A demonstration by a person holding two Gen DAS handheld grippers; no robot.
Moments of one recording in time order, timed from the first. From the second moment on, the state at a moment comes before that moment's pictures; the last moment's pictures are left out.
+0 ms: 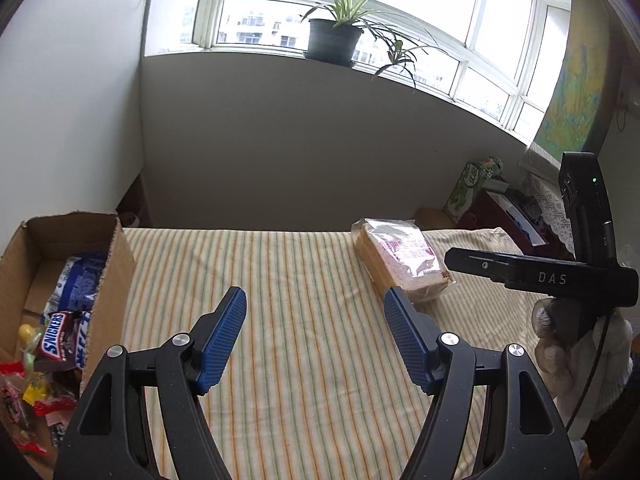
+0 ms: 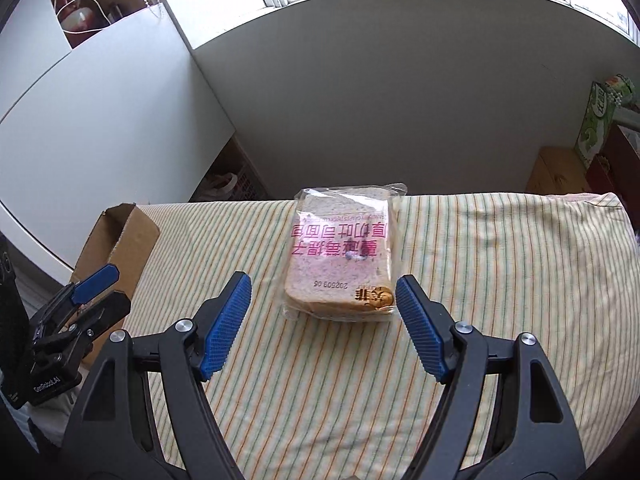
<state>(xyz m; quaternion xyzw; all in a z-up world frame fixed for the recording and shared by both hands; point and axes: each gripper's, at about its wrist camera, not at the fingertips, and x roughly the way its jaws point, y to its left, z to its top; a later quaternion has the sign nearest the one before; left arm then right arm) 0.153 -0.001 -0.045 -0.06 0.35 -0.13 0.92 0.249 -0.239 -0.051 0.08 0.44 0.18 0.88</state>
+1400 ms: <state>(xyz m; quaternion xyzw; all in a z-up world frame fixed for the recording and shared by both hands) 0.213 -0.091 -0.096 -0.03 0.43 -0.24 0.87 0.295 -0.228 -0.102 0.13 0.49 0.24 0.83</state>
